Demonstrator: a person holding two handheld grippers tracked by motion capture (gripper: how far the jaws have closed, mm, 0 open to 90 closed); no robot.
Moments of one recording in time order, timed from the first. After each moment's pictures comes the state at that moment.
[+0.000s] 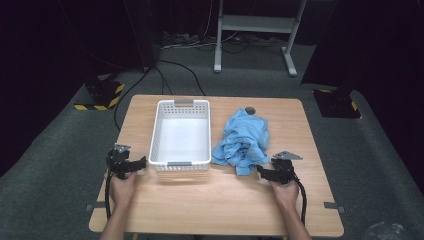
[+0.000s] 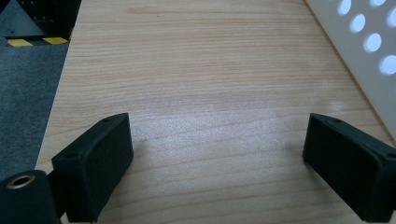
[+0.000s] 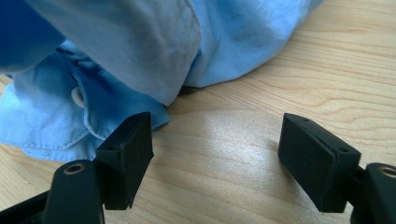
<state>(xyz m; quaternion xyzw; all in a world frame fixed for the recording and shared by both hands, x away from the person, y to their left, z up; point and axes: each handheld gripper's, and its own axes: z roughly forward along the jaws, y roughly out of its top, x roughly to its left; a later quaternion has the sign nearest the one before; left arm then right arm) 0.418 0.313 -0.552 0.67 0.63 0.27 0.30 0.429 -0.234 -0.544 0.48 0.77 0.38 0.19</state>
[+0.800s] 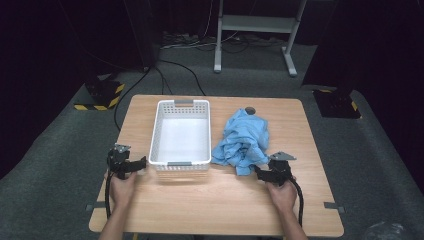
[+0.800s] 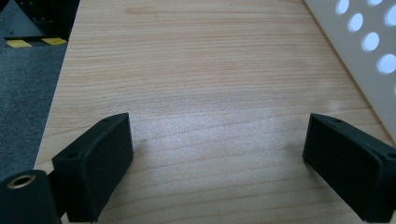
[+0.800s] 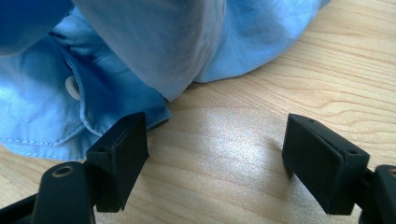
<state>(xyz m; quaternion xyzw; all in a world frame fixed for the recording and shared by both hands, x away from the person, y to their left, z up) 0.418 0.313 -0.552 0.67 0.63 0.27 0.30 0.427 -0.222 -0.545 0.48 0.78 0.34 0.22</state>
